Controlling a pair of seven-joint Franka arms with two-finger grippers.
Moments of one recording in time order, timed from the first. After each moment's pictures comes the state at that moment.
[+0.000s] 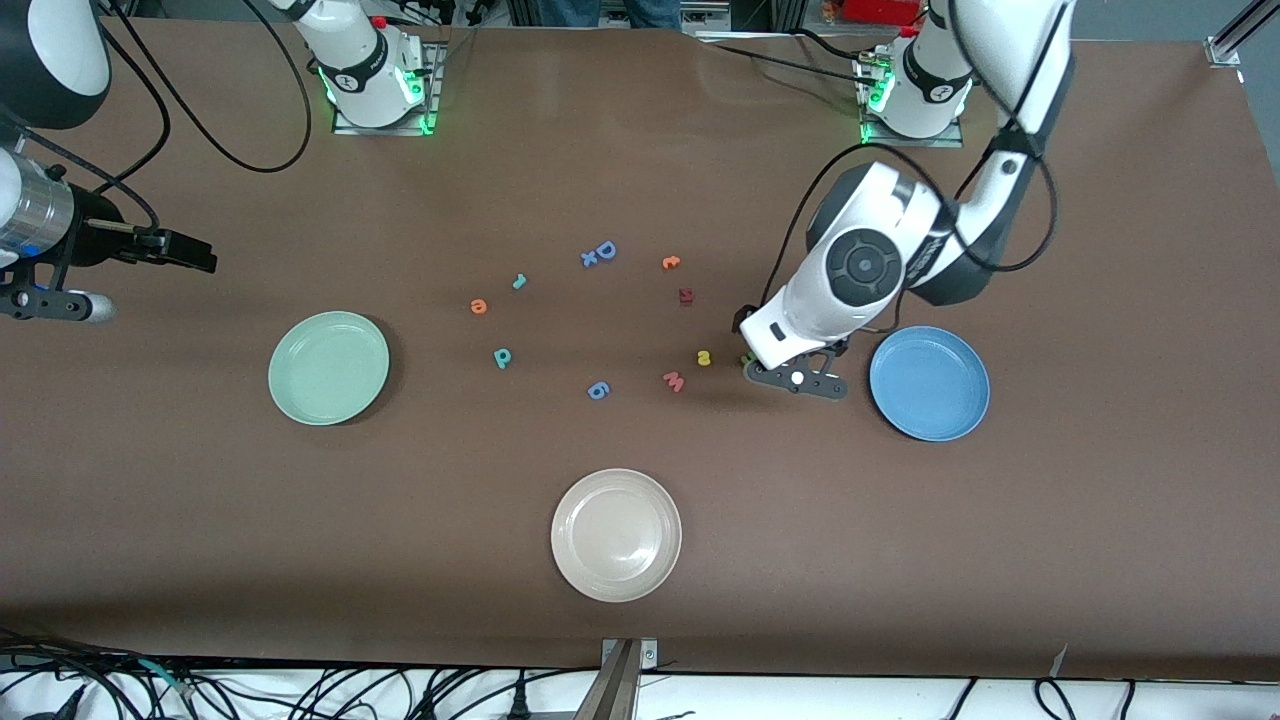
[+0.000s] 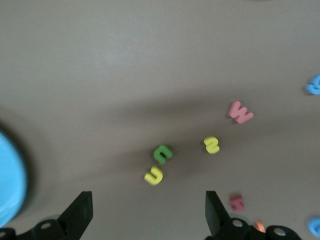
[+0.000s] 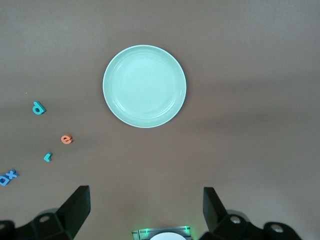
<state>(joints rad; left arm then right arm) -0.36 0.49 -0.16 -1.73 -0.04 2.12 -0.30 -0.05 0.11 0.04 -1.63 -0.02 1.53 0.10</state>
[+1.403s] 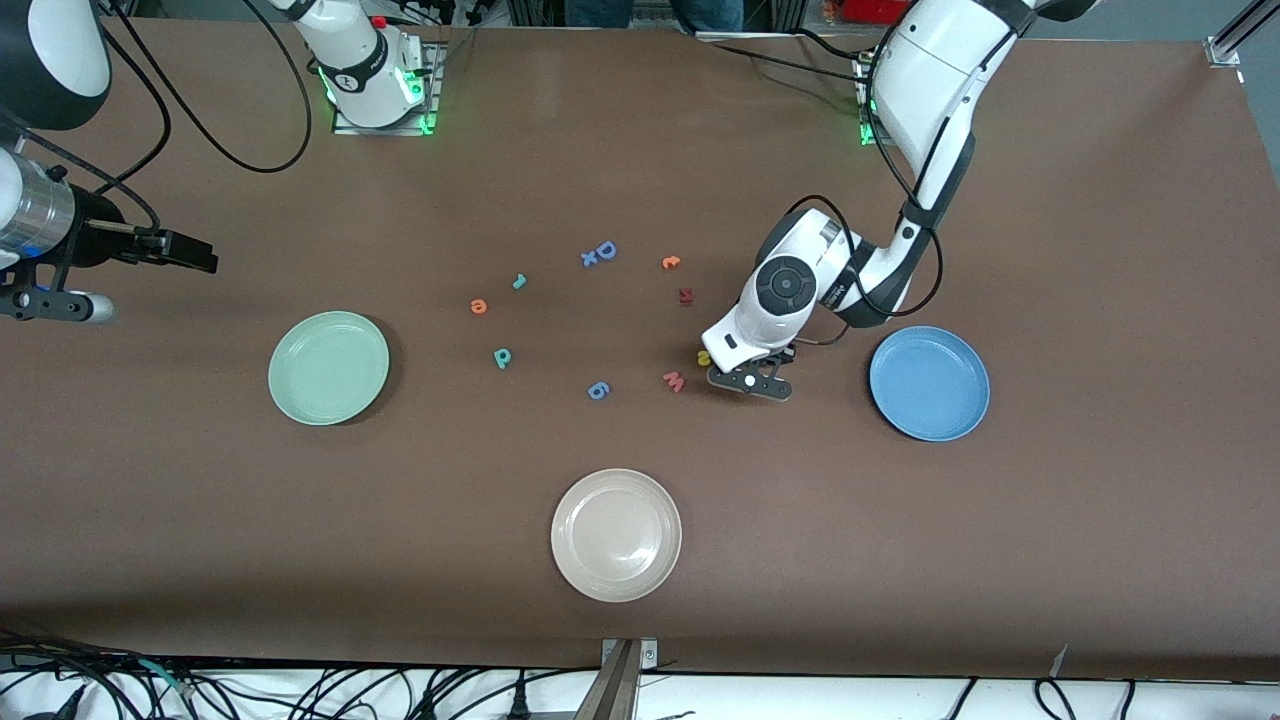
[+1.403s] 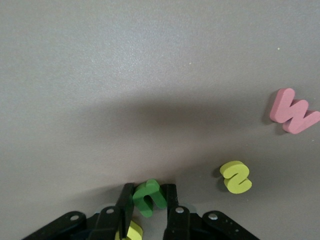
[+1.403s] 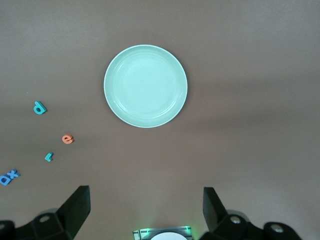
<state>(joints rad) -0.42 0.65 -0.15 -1.82 0.06 2.39 -0.38 -0.05 0.11 0.04 -1.63 -0.01 1.53 0.10</state>
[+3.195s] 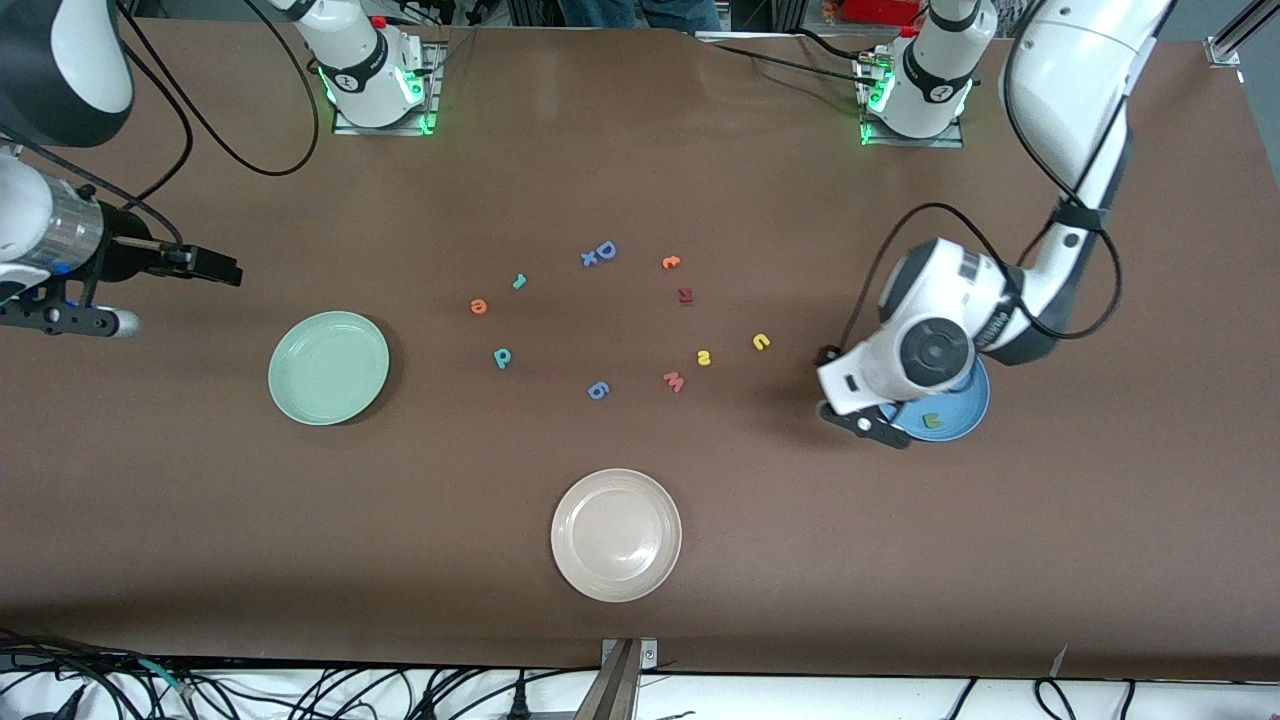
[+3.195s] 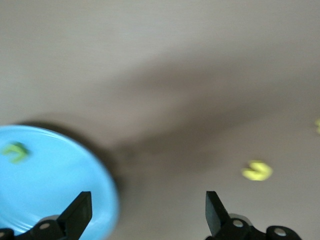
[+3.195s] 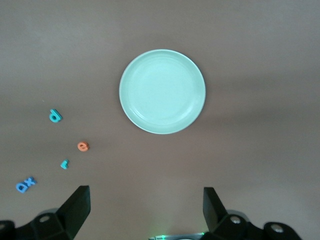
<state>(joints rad) -0.08 0.58 -0.34 -1.68 0.17 1.98 -0.17 -0.02 0.15 0.05 -1.64 0.03 1.59 0.18</state>
